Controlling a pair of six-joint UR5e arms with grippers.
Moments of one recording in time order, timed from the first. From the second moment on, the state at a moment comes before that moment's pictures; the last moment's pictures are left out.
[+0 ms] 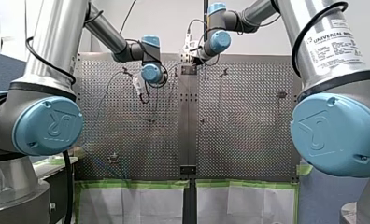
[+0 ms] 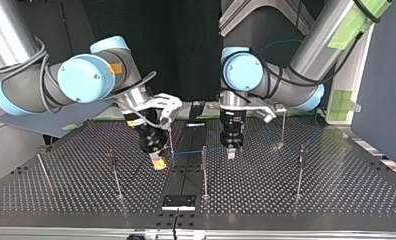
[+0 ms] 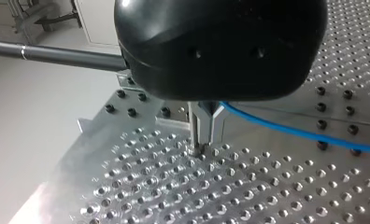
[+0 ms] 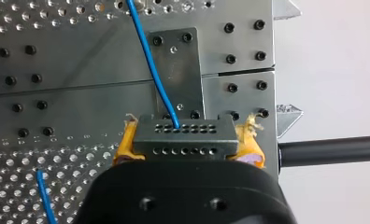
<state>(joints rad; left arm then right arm) -0.34 -1.79 -1.68 -2.69 -1.88 -1.82 2.22 -1.19 1.16 0.06 1.51 1.70</state>
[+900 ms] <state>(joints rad) -0.30 -1.89 -1.57 -2.66 -1.80 -1.83 2.16 -1.15 1.19 0.04 1.51 1.71</state>
